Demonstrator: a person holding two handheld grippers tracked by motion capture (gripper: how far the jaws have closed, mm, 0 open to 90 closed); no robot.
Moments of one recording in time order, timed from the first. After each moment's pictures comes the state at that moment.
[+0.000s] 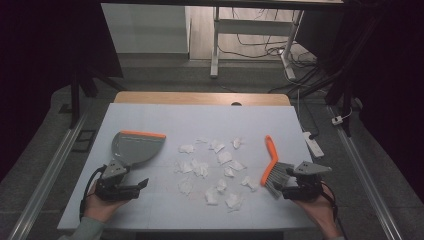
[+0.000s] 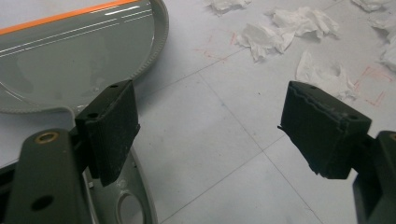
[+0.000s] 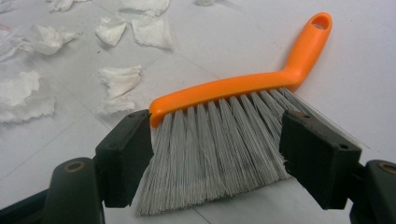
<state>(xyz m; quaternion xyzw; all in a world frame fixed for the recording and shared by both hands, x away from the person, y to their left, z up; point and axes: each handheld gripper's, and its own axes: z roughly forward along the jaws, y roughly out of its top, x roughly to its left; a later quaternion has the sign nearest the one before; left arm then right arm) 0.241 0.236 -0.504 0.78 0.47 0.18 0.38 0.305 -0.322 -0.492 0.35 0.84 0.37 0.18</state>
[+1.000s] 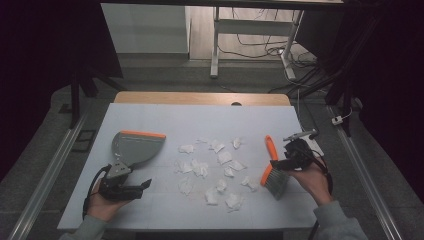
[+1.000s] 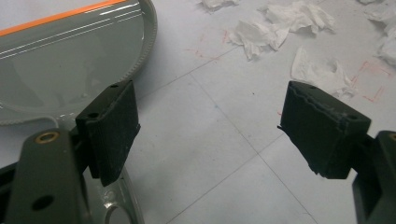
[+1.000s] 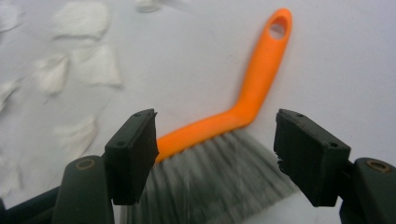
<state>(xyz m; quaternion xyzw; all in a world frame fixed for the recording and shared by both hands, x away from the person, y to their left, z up) 0.245 0.229 -0.505 0.79 0.45 0.18 0.37 0.381 -0.289 -0.446 0.46 0.85 0.23 0.13</state>
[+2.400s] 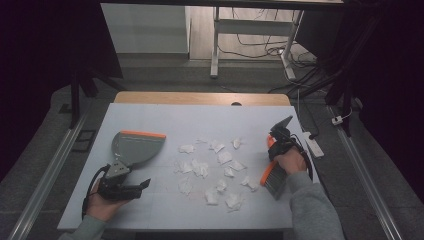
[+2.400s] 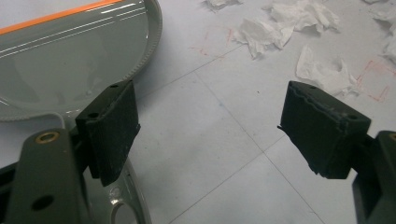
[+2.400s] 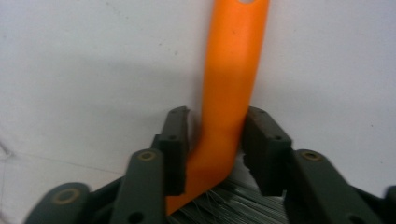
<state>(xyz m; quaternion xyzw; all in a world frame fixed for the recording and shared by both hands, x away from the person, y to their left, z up) 0.245 0.232 -0.507 0.79 0.46 0.18 0.37 0.454 -0.264 -0.487 0.60 0.80 0.05 0.08</state>
